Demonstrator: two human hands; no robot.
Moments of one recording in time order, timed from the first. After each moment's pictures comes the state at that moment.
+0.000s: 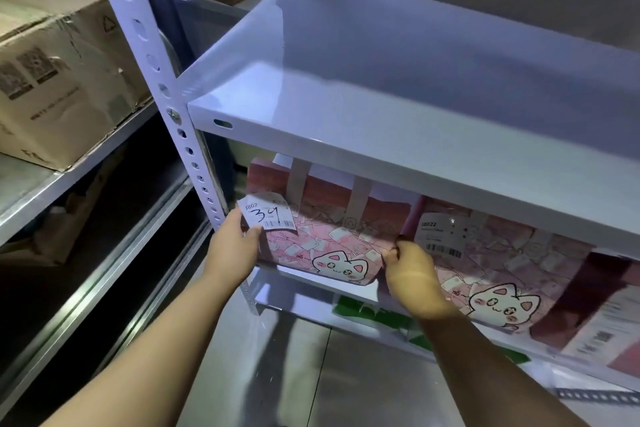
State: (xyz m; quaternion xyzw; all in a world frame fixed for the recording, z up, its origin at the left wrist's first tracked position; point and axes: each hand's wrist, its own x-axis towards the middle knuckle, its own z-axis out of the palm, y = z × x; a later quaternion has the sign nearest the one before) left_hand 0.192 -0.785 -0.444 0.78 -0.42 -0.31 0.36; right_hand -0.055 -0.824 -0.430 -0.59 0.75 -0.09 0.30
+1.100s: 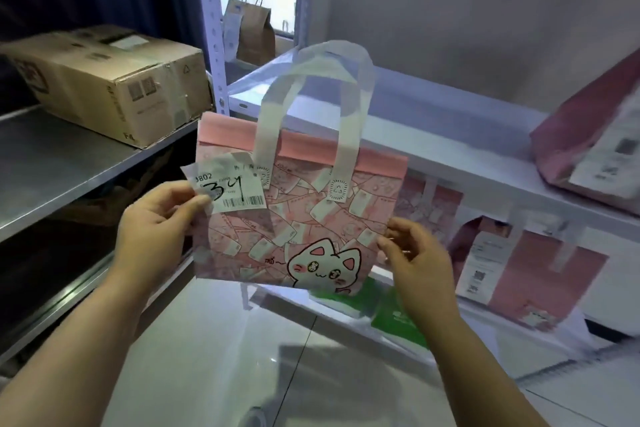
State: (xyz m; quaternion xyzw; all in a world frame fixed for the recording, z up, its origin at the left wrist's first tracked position) left_hand 0.107 -0.520 -0.272 0.60 -0.42 -0.22 0.65; right_hand -0.182 -0.596 -0.284 -0.67 0.50 -0.43 0.34
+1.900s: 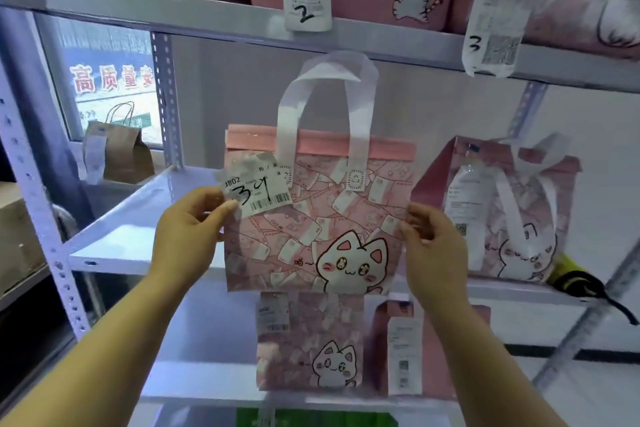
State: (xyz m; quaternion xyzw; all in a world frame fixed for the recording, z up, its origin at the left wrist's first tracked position) left_hand 0.000 -0.732 -0.152 0.48 -0.56 -0.23 0.64; right_hand -0.284 -0.713 -0.157 -0.56 0.53 -0.63 0.12
